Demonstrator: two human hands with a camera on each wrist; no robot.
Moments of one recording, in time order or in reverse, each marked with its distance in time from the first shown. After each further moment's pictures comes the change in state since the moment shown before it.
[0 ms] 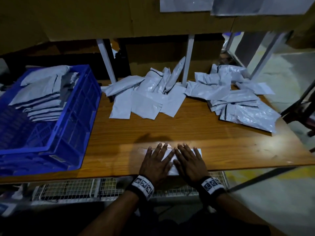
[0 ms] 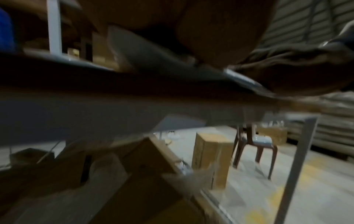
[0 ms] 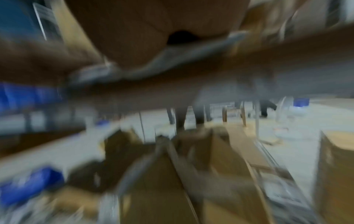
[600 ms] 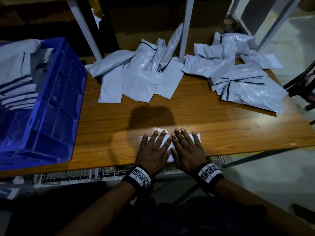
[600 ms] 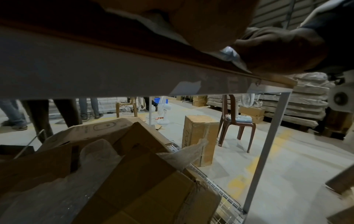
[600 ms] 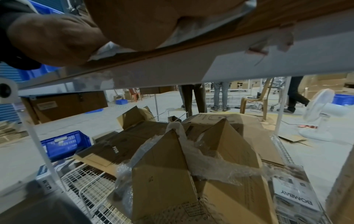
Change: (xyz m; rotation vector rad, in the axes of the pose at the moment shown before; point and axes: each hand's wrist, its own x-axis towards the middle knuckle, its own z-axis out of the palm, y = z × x) left_hand 0.003 -0.002 0.024 -0.010 0.061 -0.003; right_hand -0.003 -0.001 0.014 -0.050 -0.016 0.006
